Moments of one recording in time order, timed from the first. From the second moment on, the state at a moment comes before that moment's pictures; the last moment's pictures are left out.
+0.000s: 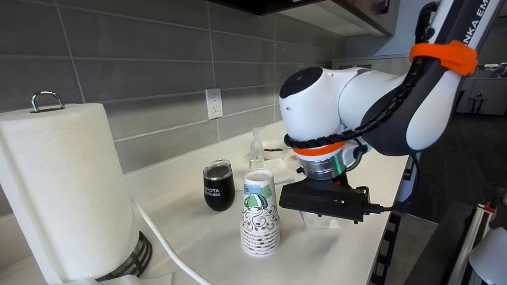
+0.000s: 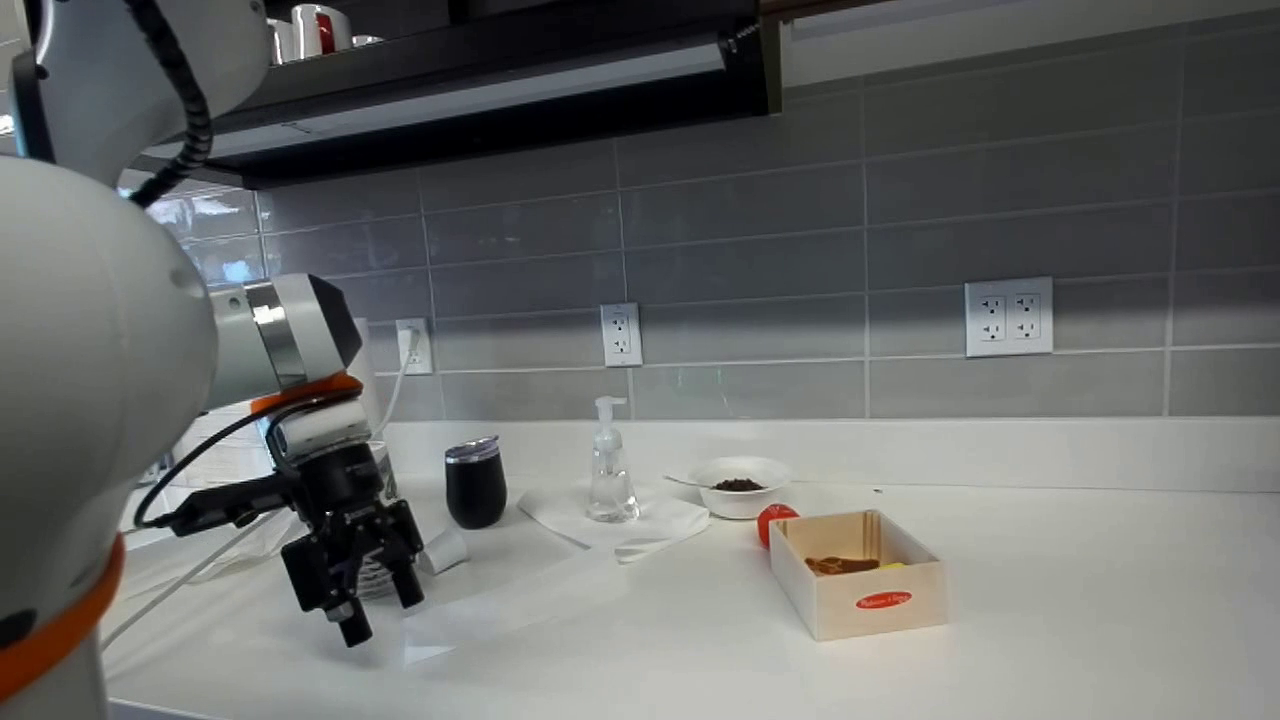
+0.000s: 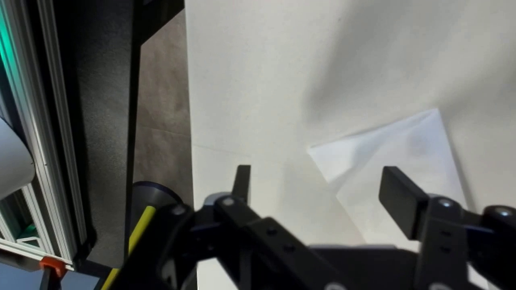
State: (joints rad) arm 0.33 0.00 0.32 -2.75 -0.52 2.41 2.28
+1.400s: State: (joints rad) arm 0.32 0.11 0.27 -2.75 -1.06 2.49 2.64
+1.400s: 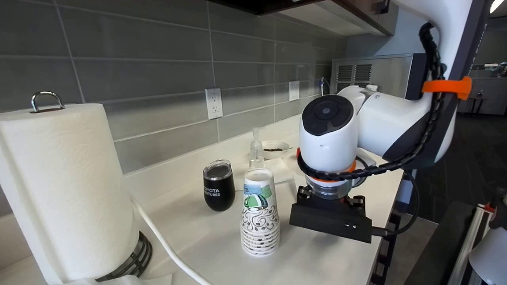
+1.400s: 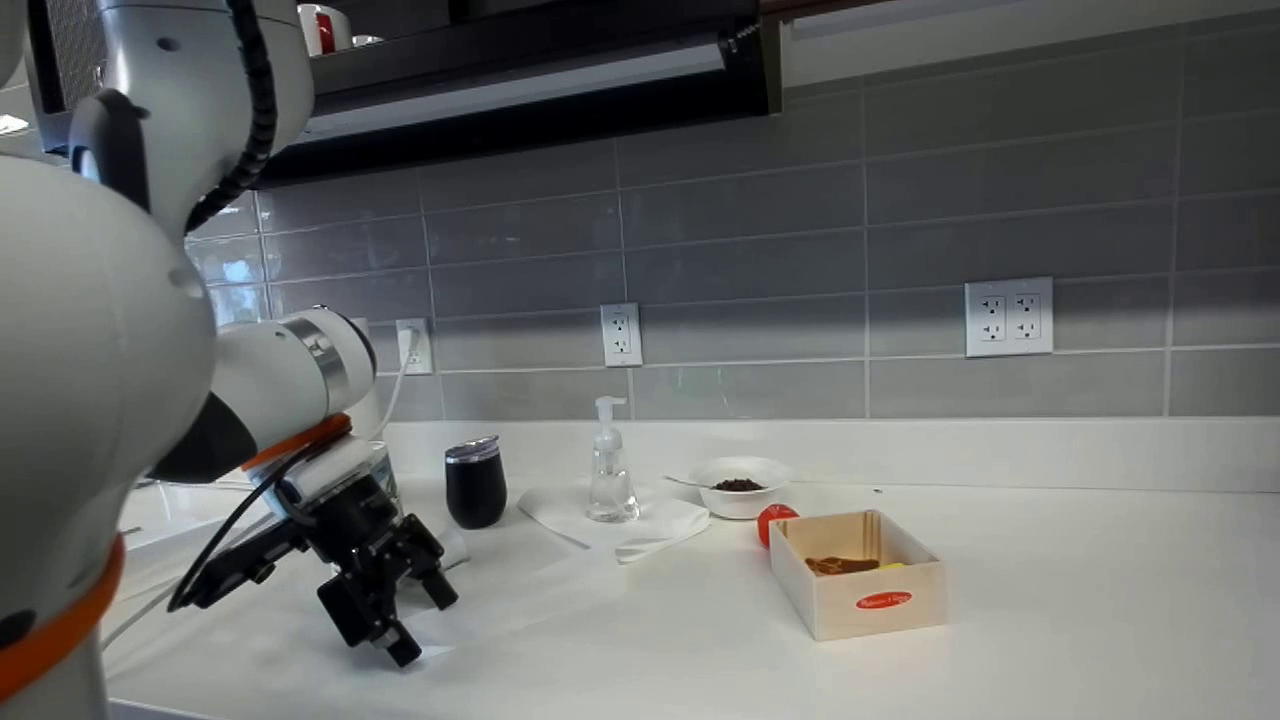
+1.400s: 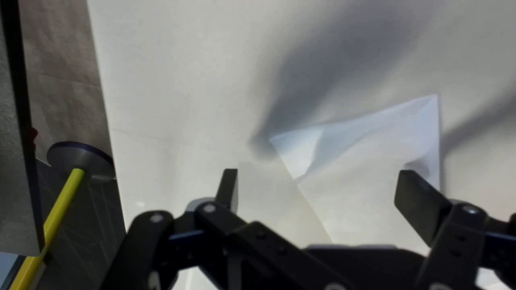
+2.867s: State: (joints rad) arm 0.31 0.12 0.27 -2.75 -1.17 2.57 2.70
